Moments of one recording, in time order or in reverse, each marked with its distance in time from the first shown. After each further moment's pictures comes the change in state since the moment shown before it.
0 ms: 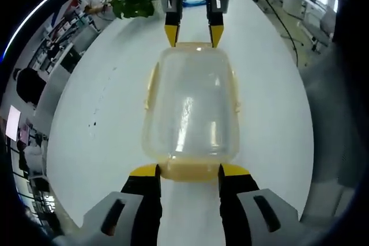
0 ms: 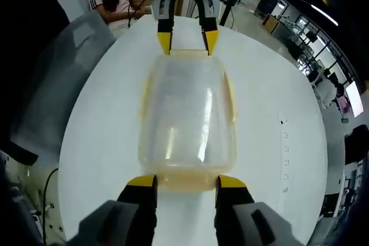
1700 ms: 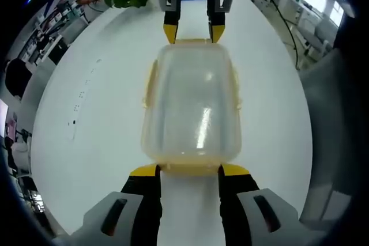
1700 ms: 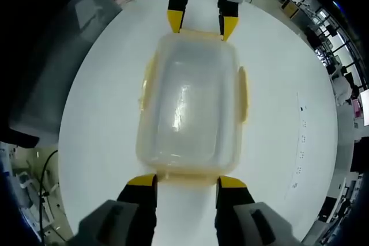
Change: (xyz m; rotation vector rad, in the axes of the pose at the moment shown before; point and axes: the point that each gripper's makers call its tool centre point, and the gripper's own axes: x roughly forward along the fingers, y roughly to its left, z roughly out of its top) left arm 0.037 -0.005 -0.002 -0.034 0.024 -0.119; right arm 0.026 0.004 -0.030 -0.051 0.204 0.096
